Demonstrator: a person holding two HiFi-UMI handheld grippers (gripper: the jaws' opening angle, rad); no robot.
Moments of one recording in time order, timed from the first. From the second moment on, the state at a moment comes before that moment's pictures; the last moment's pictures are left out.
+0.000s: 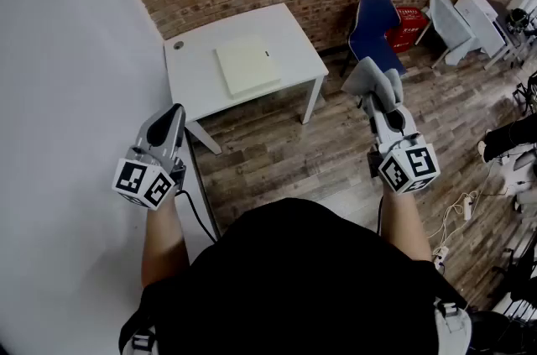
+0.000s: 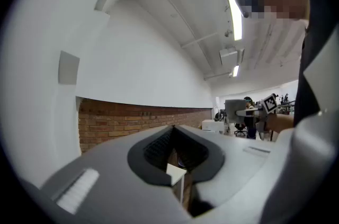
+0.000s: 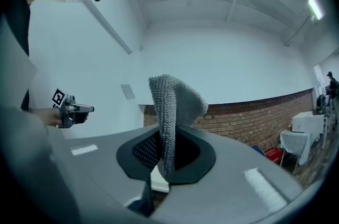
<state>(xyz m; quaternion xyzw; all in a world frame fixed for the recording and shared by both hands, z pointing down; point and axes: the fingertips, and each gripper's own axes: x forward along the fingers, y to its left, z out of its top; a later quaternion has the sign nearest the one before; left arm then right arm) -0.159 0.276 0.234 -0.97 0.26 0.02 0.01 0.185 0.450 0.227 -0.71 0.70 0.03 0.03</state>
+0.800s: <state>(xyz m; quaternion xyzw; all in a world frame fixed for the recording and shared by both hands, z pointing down) -0.119 0.300 0.253 -0.96 0.28 0.00 0.01 0.228 0.438 0.240 -0.67 0.74 0.01 0.06</state>
